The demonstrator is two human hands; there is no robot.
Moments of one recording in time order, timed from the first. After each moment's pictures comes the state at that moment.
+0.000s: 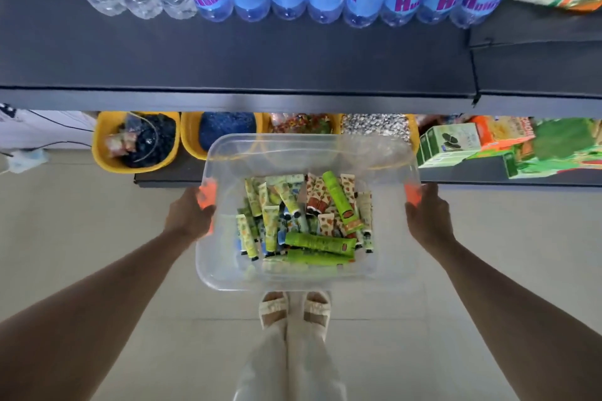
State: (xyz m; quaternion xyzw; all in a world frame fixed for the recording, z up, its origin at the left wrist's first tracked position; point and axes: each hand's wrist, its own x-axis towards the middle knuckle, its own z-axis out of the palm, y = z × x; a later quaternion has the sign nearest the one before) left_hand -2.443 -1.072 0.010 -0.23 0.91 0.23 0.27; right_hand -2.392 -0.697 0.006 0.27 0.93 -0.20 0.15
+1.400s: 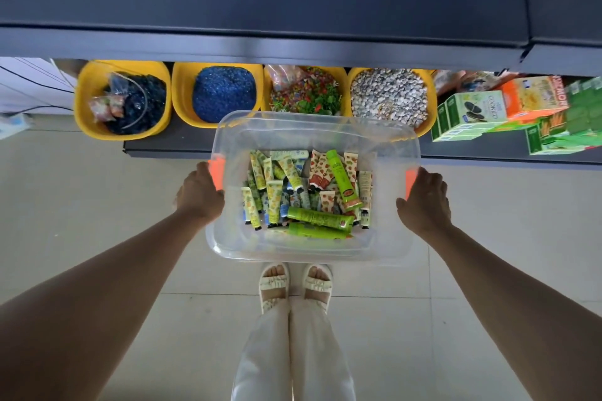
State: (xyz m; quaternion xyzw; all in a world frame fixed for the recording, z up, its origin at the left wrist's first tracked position) left_hand -2.431 -1.062 -0.050 -0.16 0.93 0.15 0.28; right_hand -2.380 -0.716 -0.054 0.23 0.94 -0.11 0.24
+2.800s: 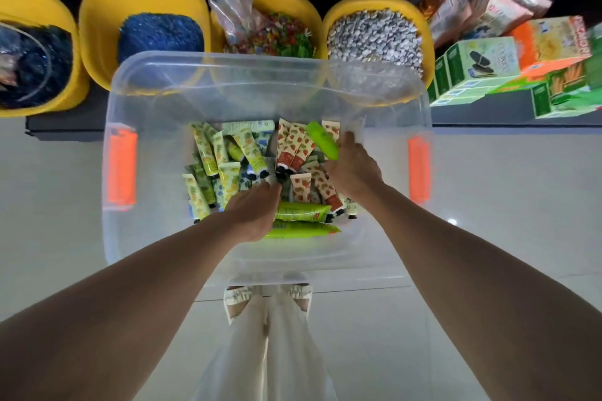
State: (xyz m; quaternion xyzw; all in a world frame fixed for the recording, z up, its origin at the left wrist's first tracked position) left_hand -2.402 -0.937 -0.181 0.21 0.88 0.05 0.42; right_hand -2.423 -0.757 -0.181 0.18 0.92 -0.20 0.27
